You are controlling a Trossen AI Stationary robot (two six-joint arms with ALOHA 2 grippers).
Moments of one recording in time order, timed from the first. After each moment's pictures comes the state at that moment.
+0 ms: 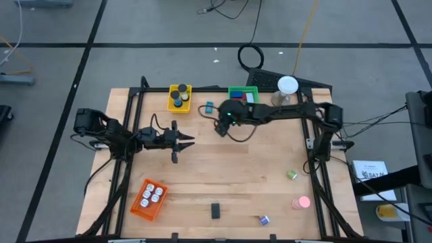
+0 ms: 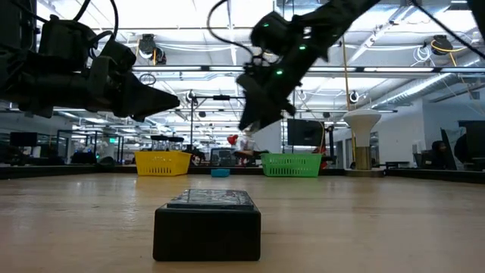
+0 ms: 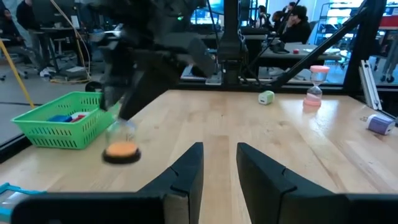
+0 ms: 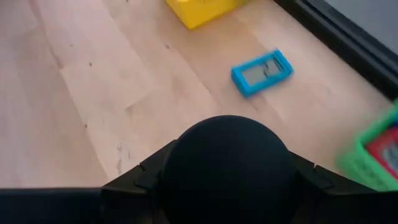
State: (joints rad) left arm 0.10 1.54 0.08 1.44 0.04 0.01; right arm -0.25 1.82 1.26 -0.23 0.17 0.26
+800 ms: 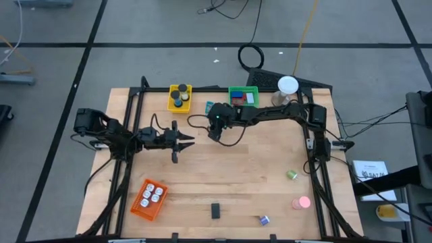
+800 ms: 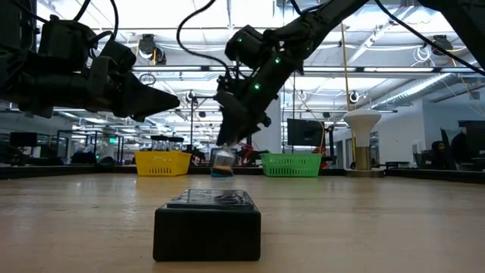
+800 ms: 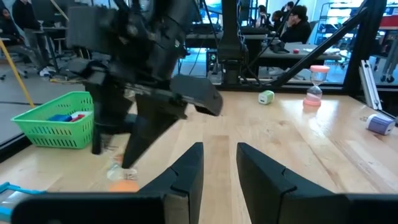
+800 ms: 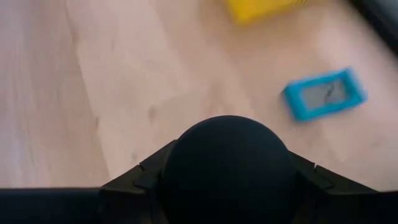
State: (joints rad) left arm 0.10 1.54 0.08 1.44 0.04 0.00; right arm -0.23 1.99 1.41 -0.24 0.09 0.14
